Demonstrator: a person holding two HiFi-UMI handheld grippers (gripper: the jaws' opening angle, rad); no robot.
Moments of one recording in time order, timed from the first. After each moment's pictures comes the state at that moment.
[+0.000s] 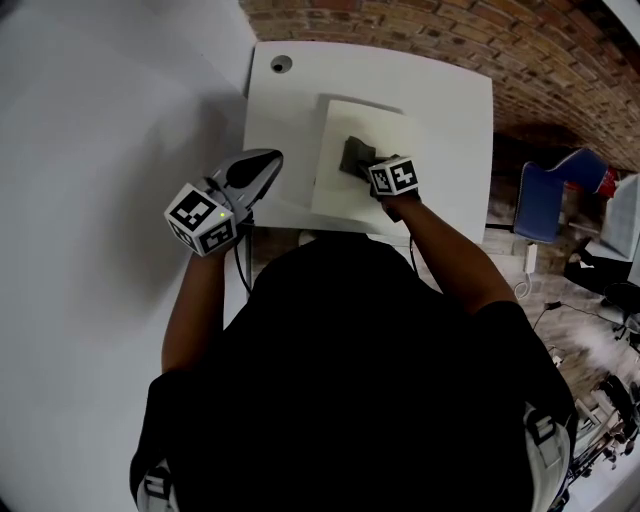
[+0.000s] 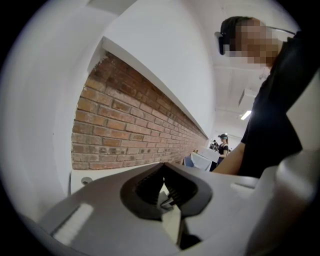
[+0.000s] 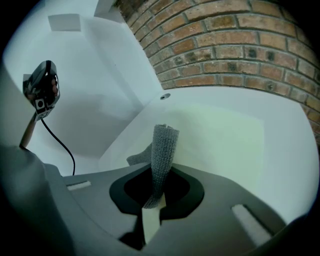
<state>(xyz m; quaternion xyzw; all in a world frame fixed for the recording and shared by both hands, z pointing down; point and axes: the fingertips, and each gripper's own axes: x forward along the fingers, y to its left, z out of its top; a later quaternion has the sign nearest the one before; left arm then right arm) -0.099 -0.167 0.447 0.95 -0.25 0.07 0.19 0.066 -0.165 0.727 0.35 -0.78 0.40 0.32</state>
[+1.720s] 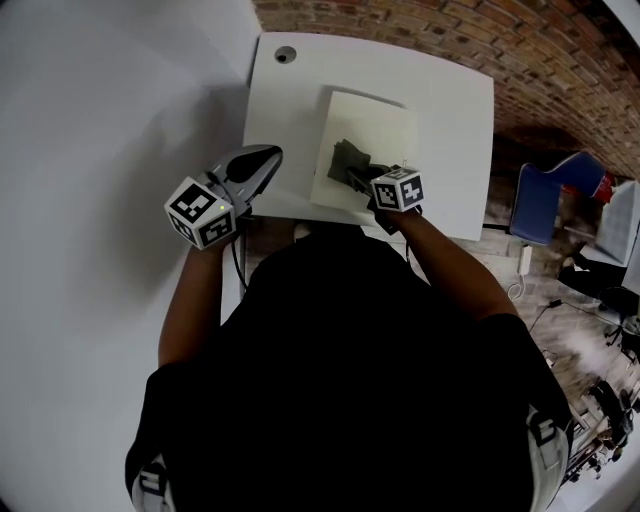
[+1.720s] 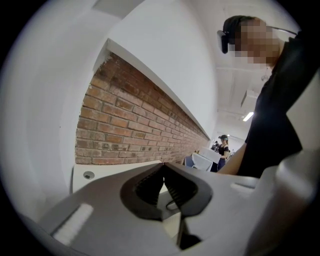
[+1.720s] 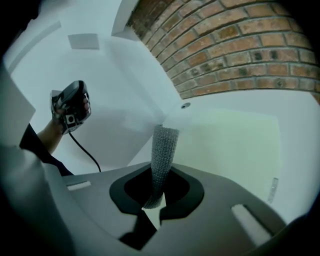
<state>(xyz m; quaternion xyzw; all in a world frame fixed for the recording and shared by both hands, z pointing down) -0.108 -0.149 0.458 0.94 -0.26 0.07 0.20 0.027 -0.124 0.671 0.30 -0.83 0.41 0.22</state>
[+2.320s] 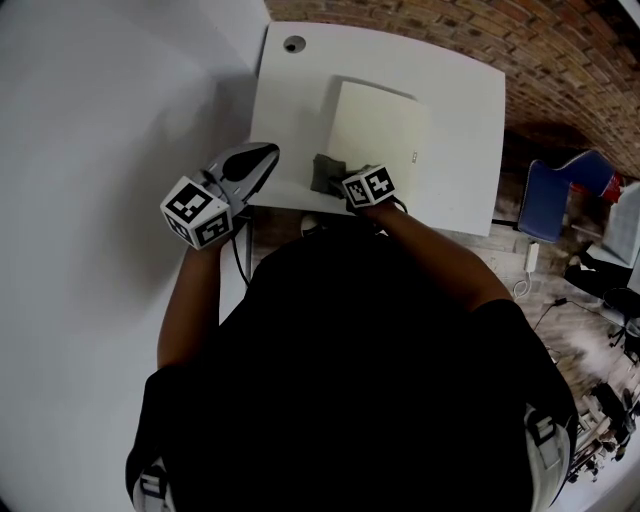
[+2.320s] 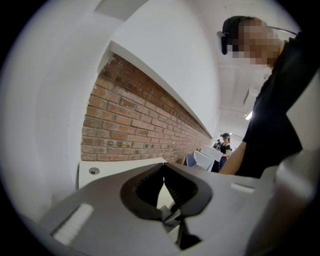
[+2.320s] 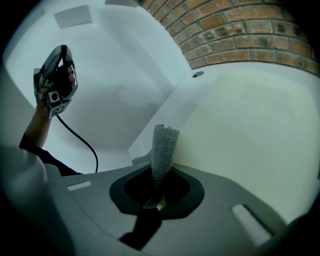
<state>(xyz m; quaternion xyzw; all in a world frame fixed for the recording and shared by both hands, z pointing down) -0.131 -0.137 0.464 0.94 -0.27 0.08 0.20 -0.042 -0.078 0.730 0.23 -0.80 0.45 0.32</state>
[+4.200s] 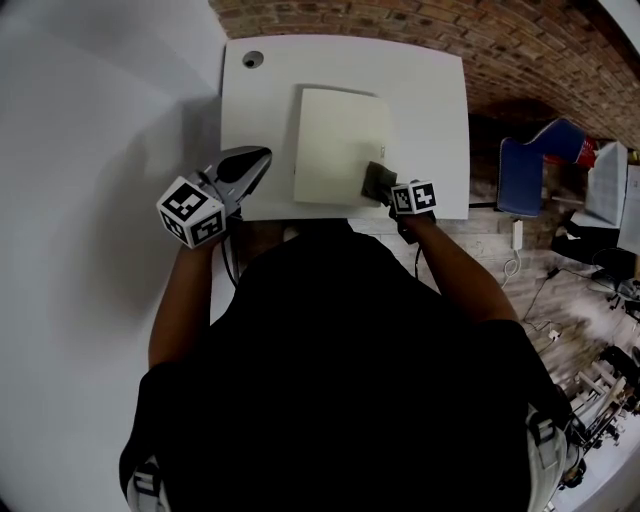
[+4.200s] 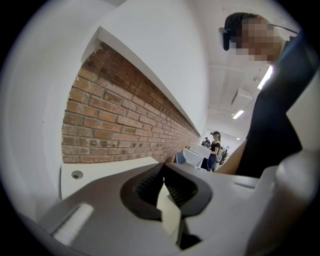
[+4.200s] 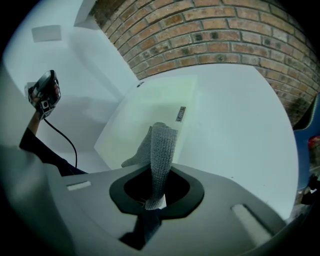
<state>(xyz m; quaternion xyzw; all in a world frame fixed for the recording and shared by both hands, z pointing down) -0.086 -0.141 0.470 0.96 -0.20 0.08 0.19 0.170 -0.042 0.749 0.42 -0.70 0.48 0.33</state>
